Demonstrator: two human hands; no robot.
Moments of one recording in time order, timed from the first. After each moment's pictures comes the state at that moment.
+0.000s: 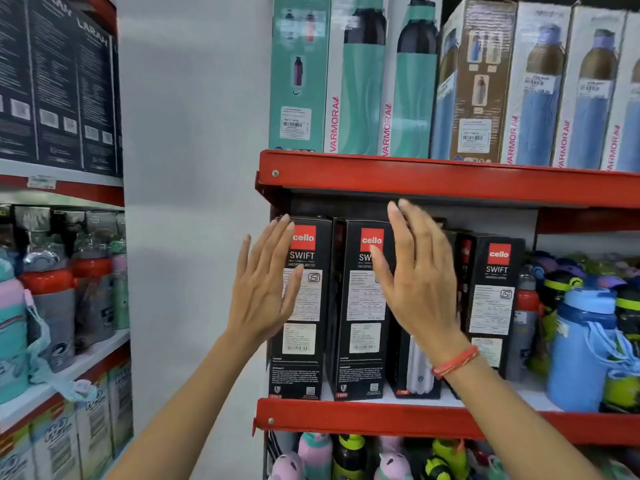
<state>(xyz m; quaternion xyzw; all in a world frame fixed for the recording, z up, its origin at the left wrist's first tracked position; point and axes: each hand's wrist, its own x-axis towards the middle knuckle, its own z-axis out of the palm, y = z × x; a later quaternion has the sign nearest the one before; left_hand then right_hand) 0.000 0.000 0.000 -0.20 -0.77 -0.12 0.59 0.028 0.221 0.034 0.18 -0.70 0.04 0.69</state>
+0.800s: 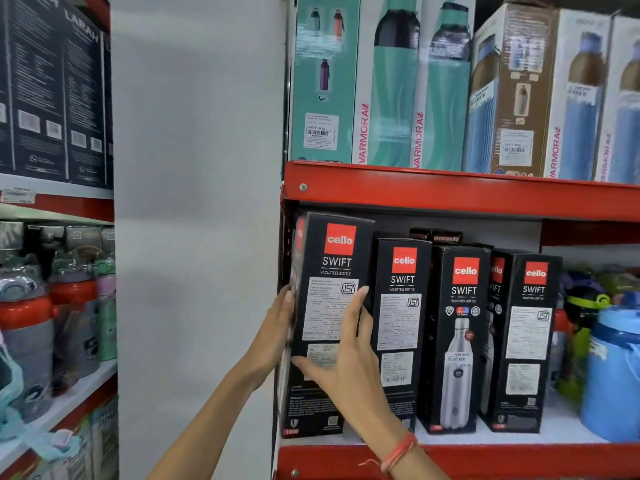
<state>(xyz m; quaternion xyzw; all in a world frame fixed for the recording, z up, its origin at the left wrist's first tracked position) -0.041 -0.035 -0.021 -0.20 -0.73 -0.64 0.14 -0.007 0.099 -0.047 0.17 -0.85 0.37 0.34</state>
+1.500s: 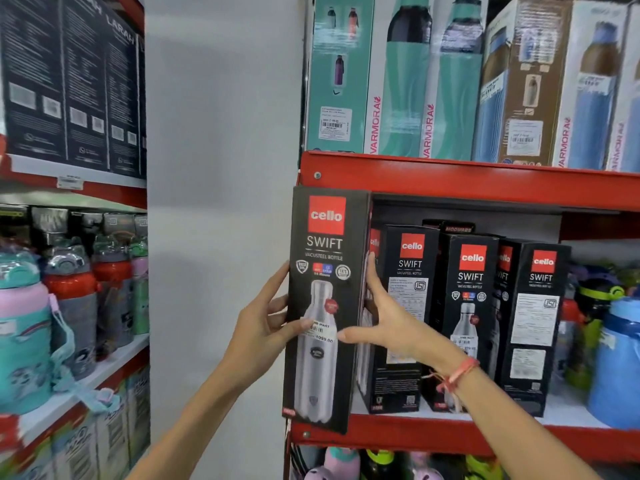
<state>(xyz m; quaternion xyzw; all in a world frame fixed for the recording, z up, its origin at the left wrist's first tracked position) 0.026 -0.060 -0.030 -0.23 -0.72 -0.60 0.26 -0.005 0.161 0.003 0.32 -0.82 0.46 0.02</state>
